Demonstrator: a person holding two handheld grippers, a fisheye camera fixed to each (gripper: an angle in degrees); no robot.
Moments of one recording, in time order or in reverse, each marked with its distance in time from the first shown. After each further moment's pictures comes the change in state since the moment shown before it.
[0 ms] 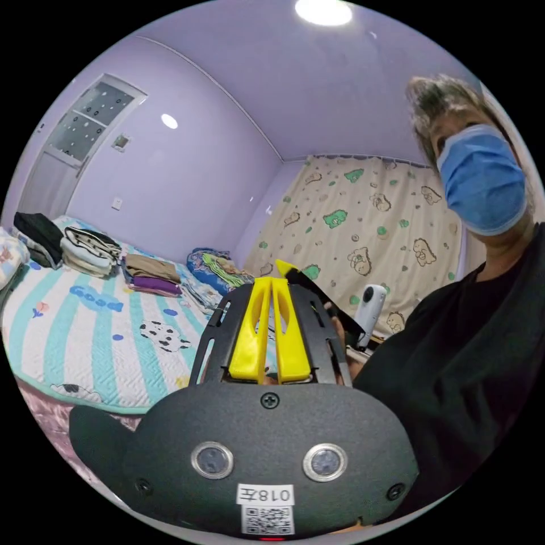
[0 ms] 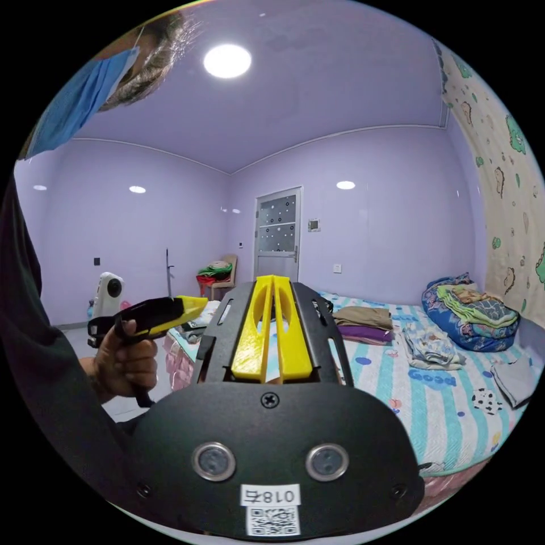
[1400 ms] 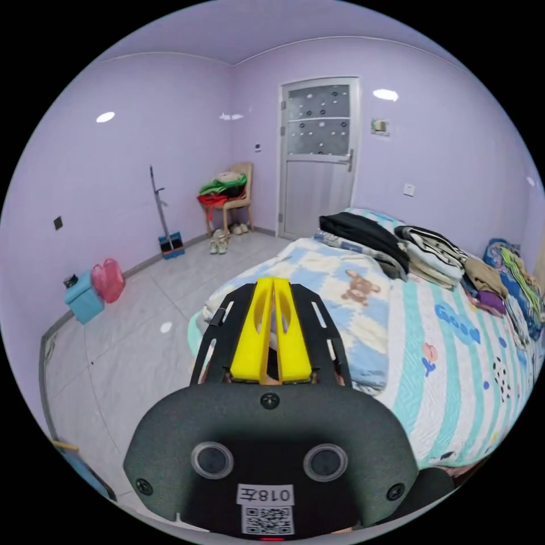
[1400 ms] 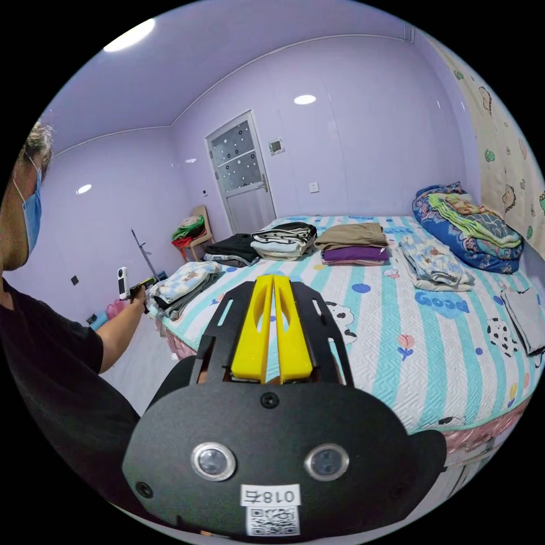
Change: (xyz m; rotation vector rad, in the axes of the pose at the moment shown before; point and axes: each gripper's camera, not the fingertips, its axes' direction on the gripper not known) left arm -0.398 -0.039 -0.015 -0.175 -1.504 -0.113; right arm 0.107 -0.031 0.213 -0.389 0.055 0.283
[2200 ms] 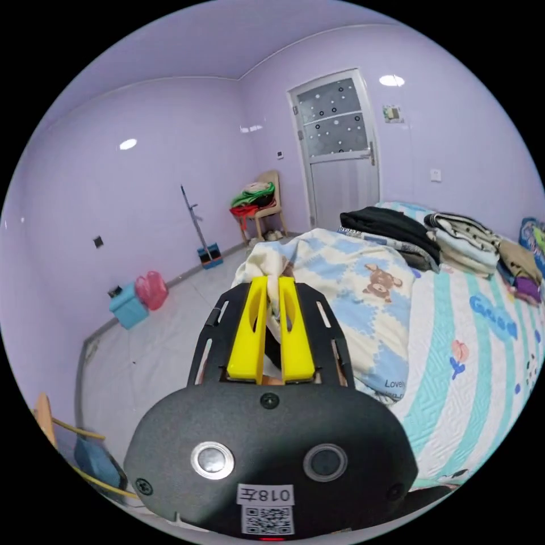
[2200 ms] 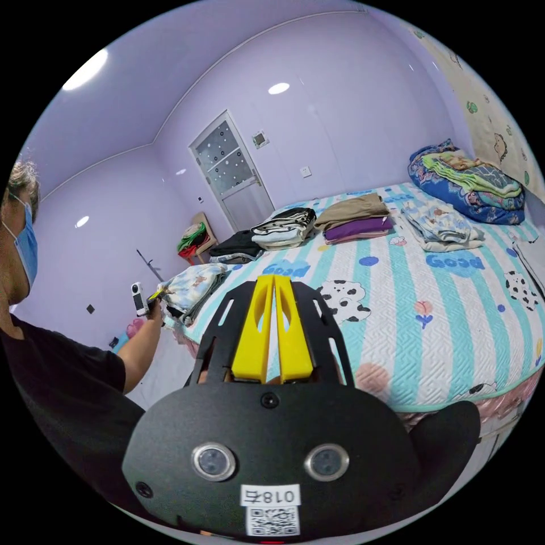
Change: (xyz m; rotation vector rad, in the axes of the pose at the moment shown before) left arm 0.130 -0.084 -0.084 0.021 -0.241 0.054; right arm 0.046 -0.027 0.045 -0.039 -0.074 0.175
